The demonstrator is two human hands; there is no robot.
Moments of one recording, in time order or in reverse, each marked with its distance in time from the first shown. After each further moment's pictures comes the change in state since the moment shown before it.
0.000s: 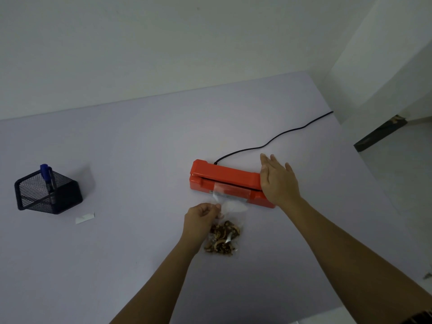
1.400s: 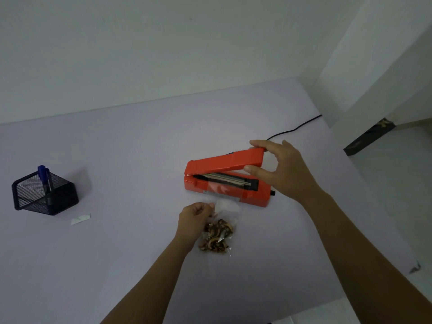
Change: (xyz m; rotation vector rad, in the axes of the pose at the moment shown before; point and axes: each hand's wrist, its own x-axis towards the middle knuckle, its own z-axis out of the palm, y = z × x) left_hand -0.001 -0.003 0.002 -0.005 0.001 0.028; right_hand -0.037 -0.032 -0.103 0.391 0.111 -0.257
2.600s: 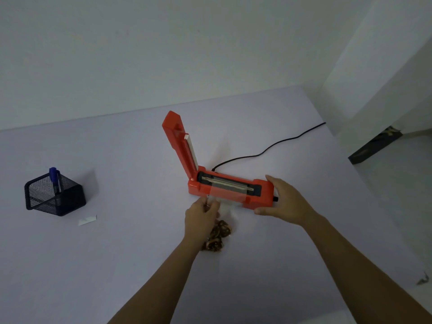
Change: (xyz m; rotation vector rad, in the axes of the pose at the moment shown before) left_hand -0.010 0.029 0.009 0.224 0.148 0.127; right_hand -0.029 0.078 0.042 -0.027 -0.323 0.324
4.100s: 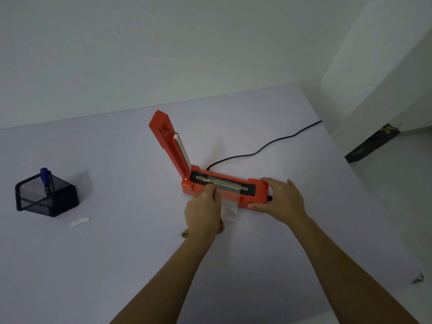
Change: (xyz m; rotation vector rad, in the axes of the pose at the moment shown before) left_hand -0.006 0.038 0.021 0.456 0.204 0.235; right_hand 0.006 0.007 0.008 -0.193 0.223 -0.020
